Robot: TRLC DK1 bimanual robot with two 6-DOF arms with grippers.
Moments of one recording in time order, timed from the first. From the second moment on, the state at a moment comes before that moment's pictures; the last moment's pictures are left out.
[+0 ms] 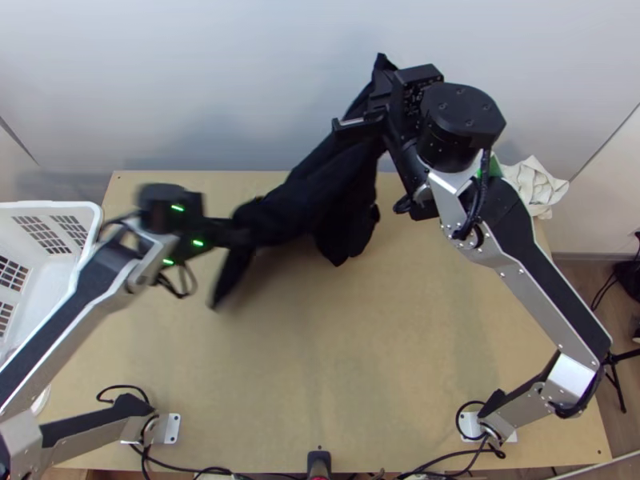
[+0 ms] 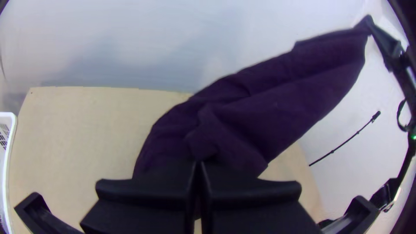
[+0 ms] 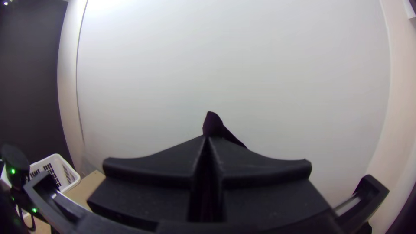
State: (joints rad) left arm -0.44 1.26 1.27 -0.55 0.11 -0.41; right arm 0.79 1.68 2.12 -0.36 0.56 -0.07
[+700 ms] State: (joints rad) left arm 0.16 1.38 1.17 -0.62 0.72 -0.49; right arm 0.82 1.59 1.89 -0.48 0.50 -0.04
